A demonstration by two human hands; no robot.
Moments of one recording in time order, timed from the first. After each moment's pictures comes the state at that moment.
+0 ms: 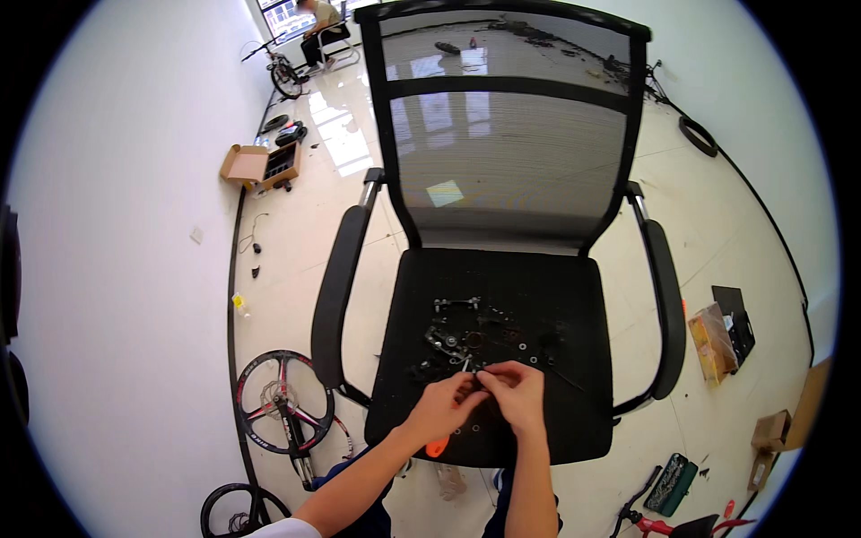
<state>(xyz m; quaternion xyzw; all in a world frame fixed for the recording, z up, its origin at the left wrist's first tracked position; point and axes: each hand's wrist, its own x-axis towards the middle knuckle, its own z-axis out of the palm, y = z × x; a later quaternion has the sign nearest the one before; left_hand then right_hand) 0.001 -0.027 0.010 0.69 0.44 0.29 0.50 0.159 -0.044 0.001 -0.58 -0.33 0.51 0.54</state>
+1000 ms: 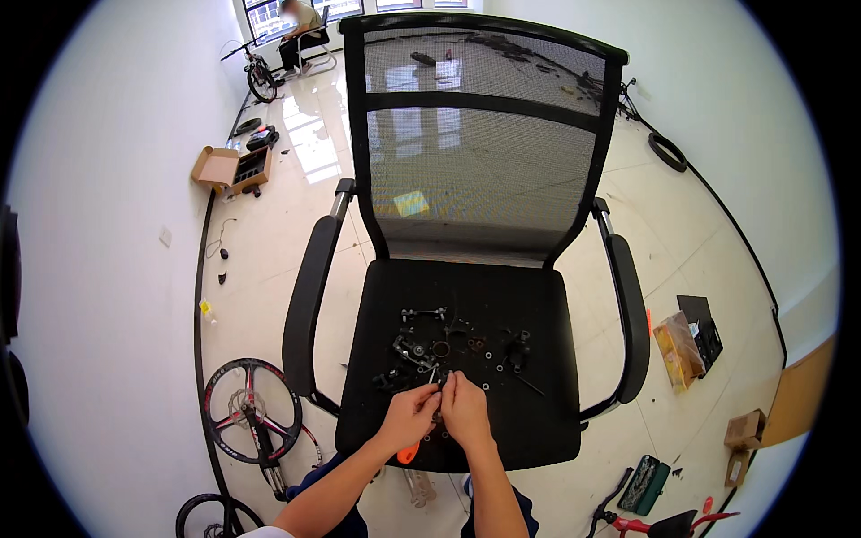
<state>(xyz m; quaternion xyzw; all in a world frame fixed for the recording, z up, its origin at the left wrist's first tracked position) 0.003 -0.033 0.003 0.57 0.48 0.31 0.59 0.130 -0.045 0.002 -0.68 -0.57 0.24 0.39</state>
